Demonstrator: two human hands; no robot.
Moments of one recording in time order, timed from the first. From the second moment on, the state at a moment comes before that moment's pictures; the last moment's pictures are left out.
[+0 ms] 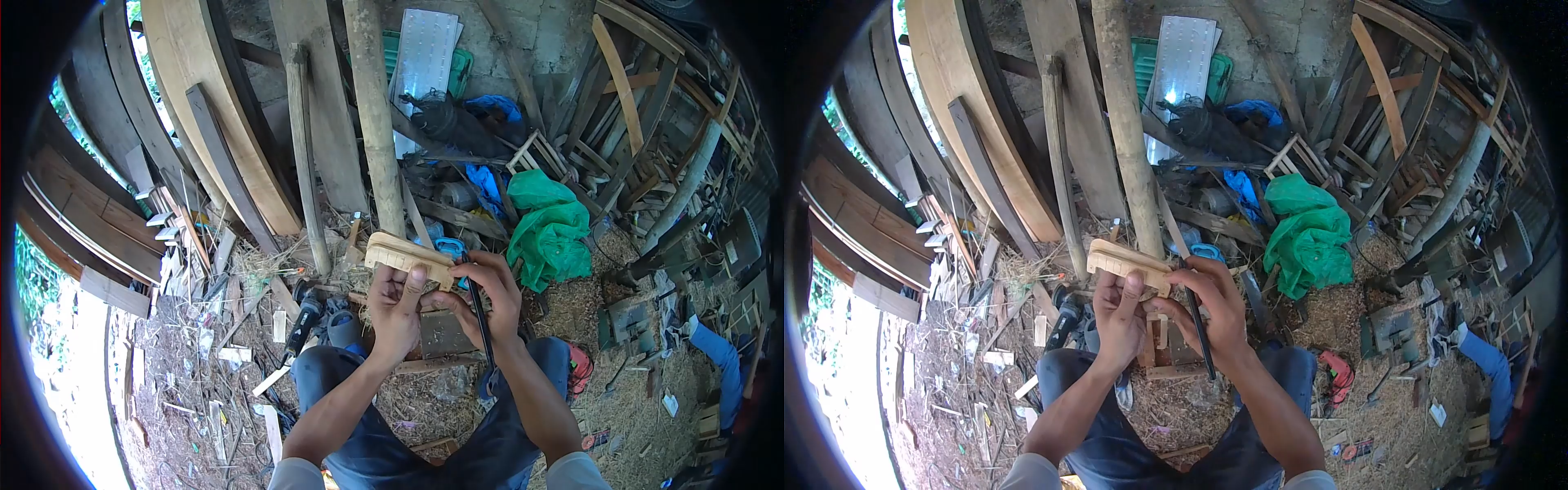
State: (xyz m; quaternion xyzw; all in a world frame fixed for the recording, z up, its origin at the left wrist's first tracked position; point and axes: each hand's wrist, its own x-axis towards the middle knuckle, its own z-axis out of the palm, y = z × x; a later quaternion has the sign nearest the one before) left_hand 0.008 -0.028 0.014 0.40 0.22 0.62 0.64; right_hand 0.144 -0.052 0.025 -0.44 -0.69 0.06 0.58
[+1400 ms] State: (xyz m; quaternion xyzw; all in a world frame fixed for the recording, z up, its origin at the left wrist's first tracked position) left_hand 0.004 -0.025 0.006 0.39 0.22 0.62 0.64; right_hand 0.144 -0.051 0.024 -0.43 -0.68 0.07 0.59
